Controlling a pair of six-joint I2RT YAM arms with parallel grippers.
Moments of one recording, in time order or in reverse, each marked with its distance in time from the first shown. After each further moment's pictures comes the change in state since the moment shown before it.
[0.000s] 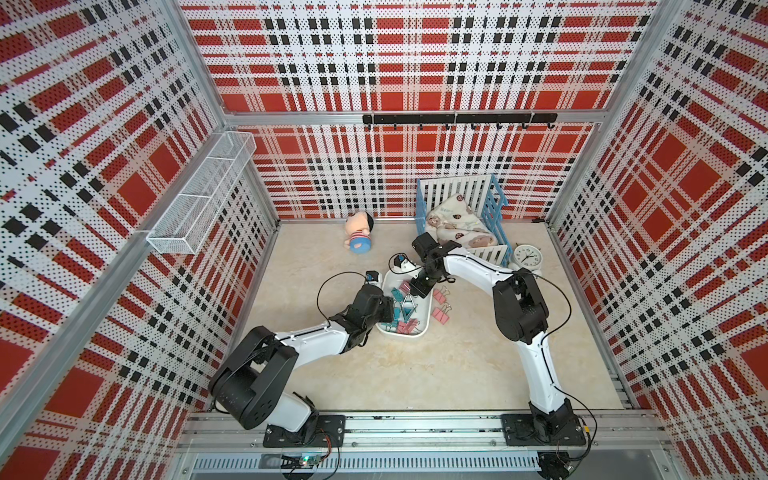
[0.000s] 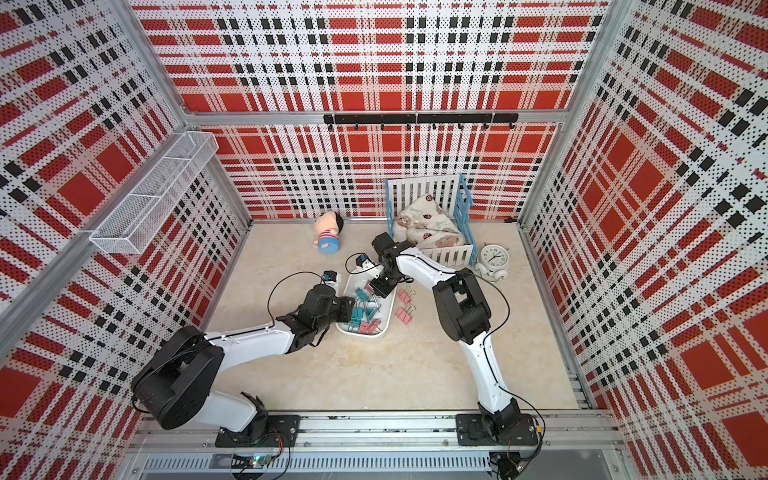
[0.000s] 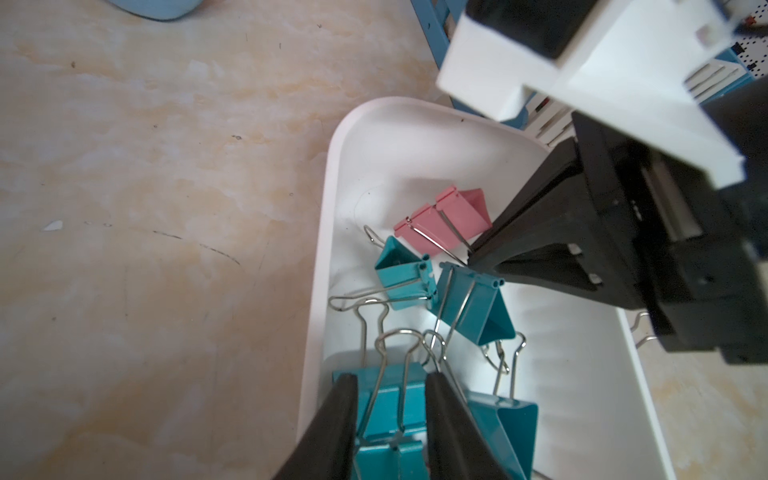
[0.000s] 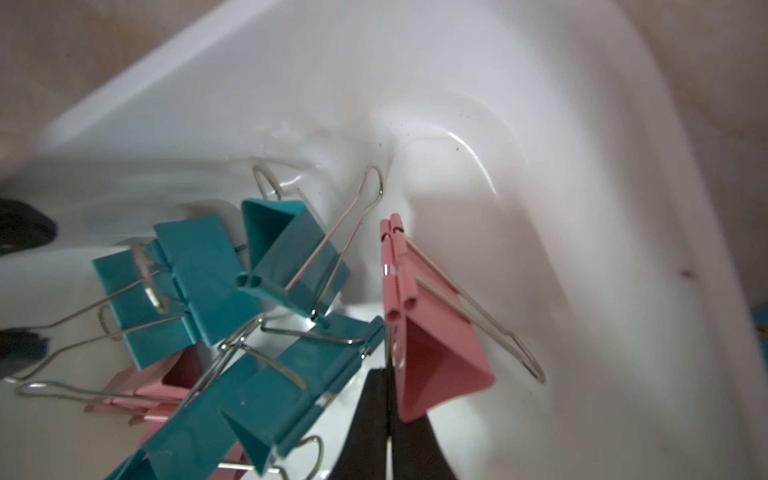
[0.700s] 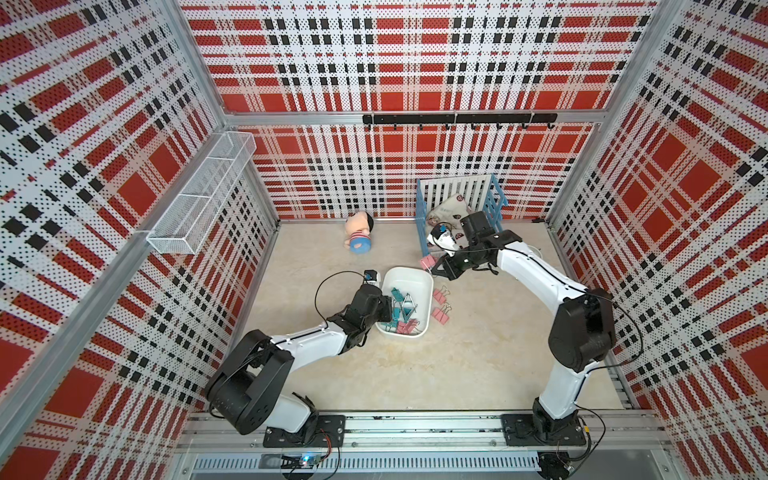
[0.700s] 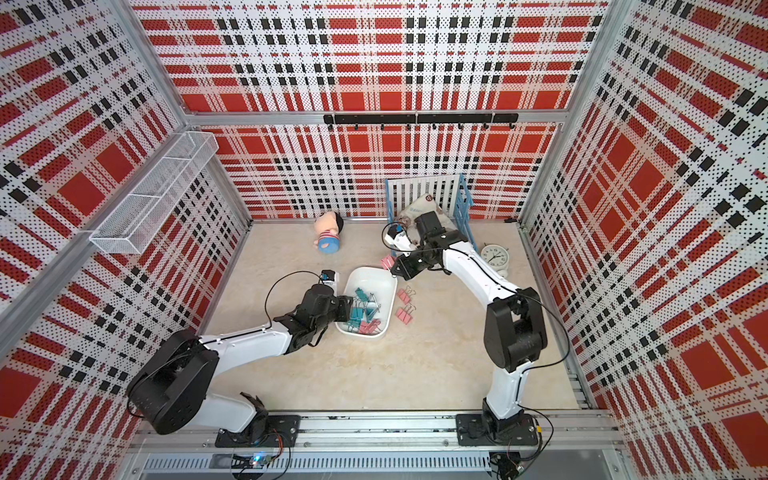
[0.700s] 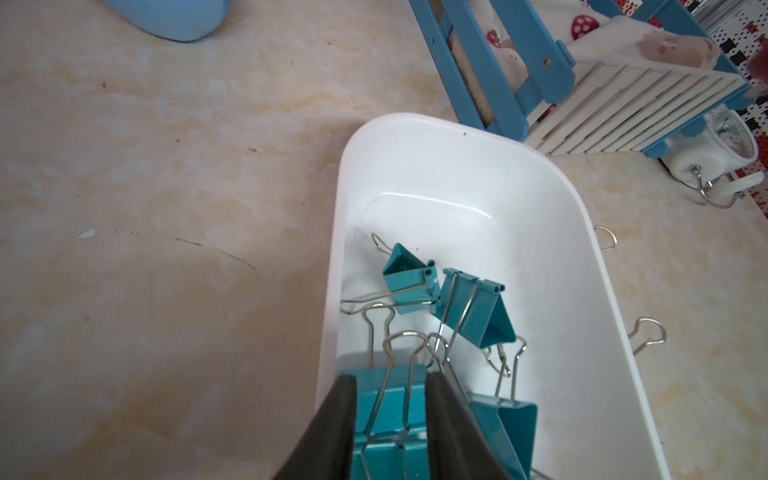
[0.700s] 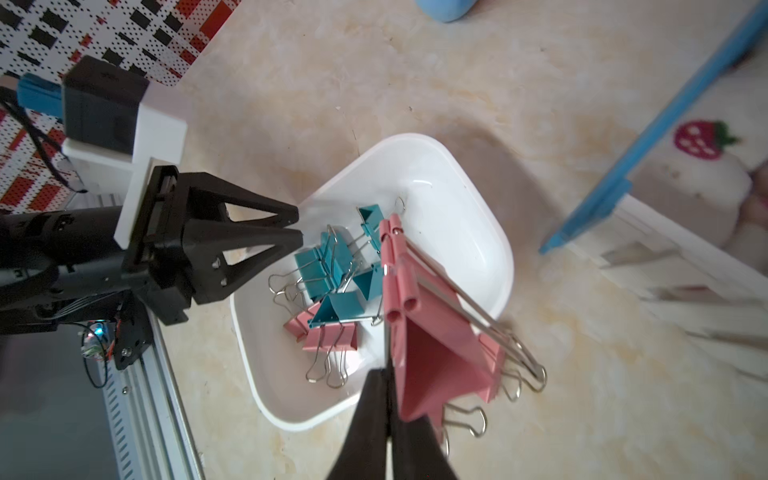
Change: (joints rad) left arm 0.000 -0.033 0.000 -0.021 -0.023 0.012; right arm -0.220 -0.460 -0.312 0.092 -0.295 0.158
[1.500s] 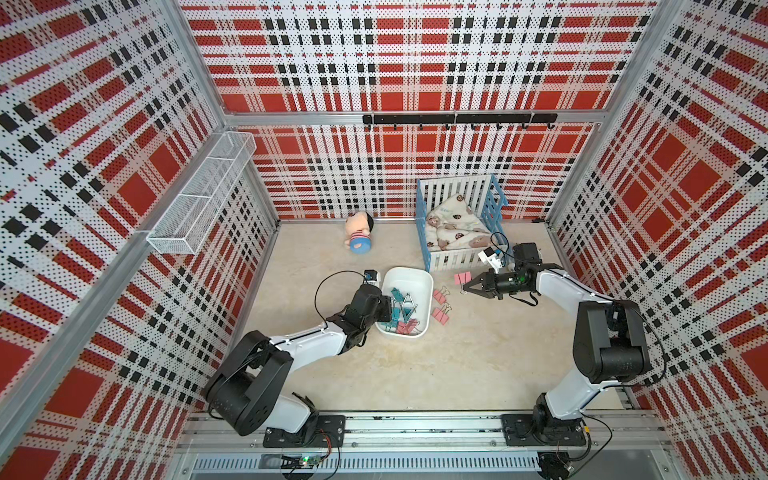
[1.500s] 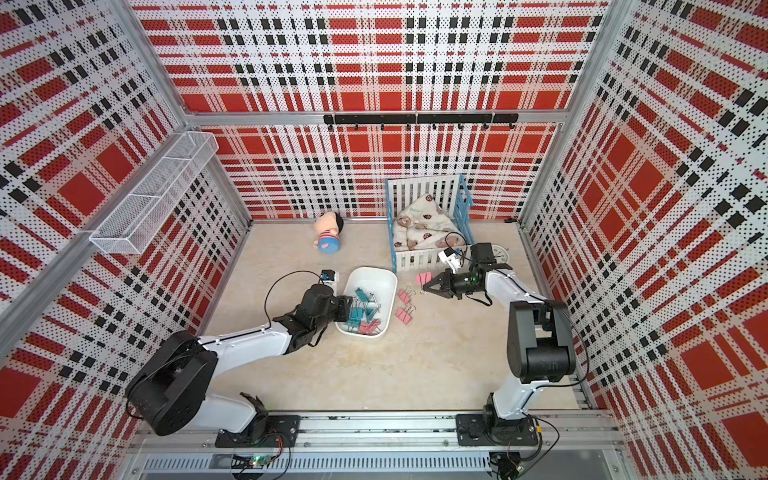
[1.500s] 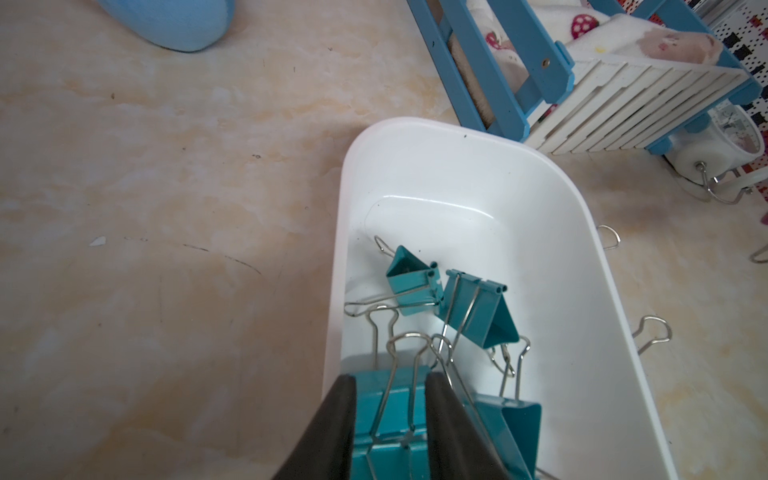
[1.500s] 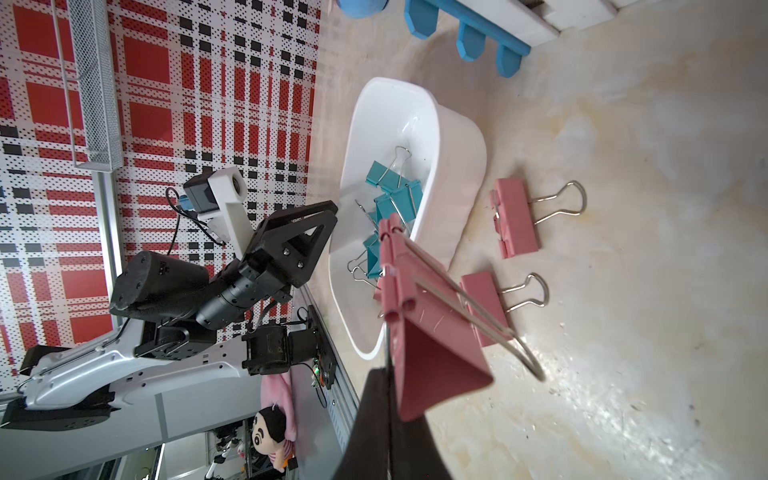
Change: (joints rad) left arm 0.000 -0.002 0.000 -0.002 -0.004 0.019; right arm -0.325 -0.093 -0.461 0.269 -0.480 0.414
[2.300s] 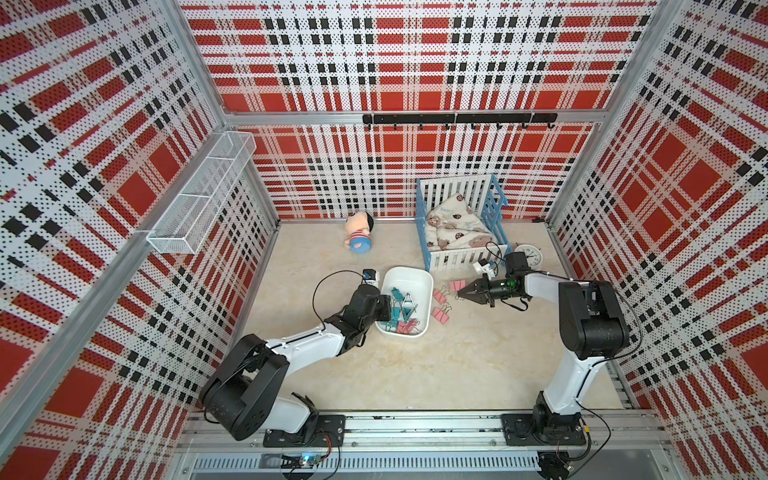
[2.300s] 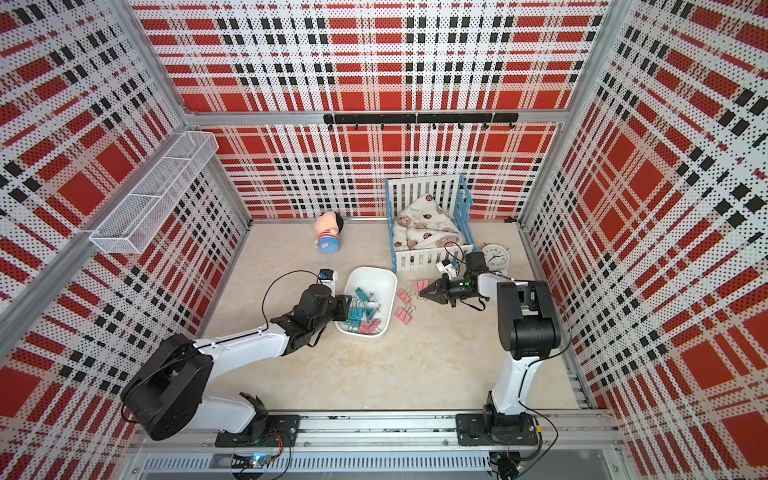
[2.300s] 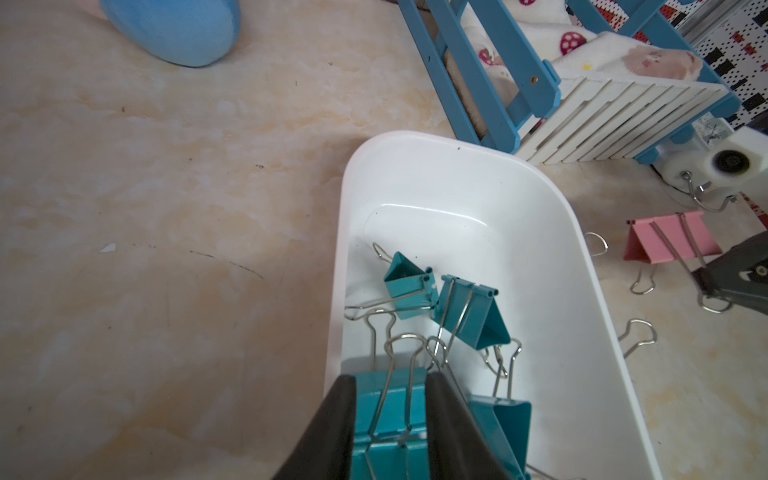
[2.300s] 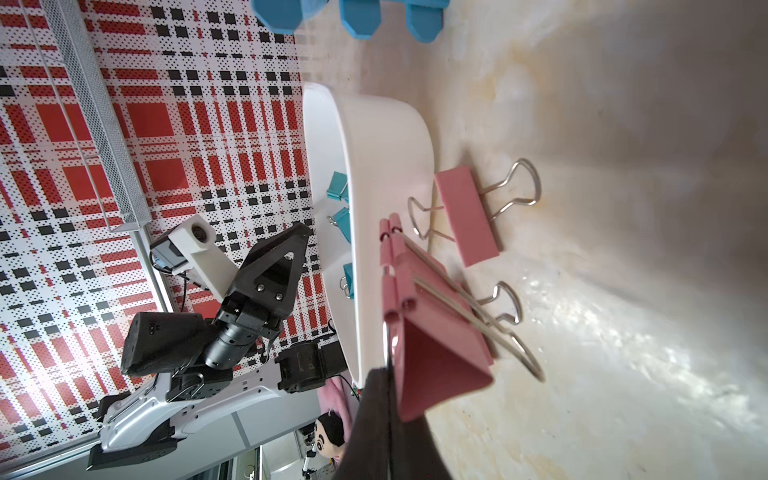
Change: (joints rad) left arm 0.000 -0.029 -0.014 0.008 -0.005 0.000; right arm 0.000 0.190 -0.037 0.165 -0.058 0.188
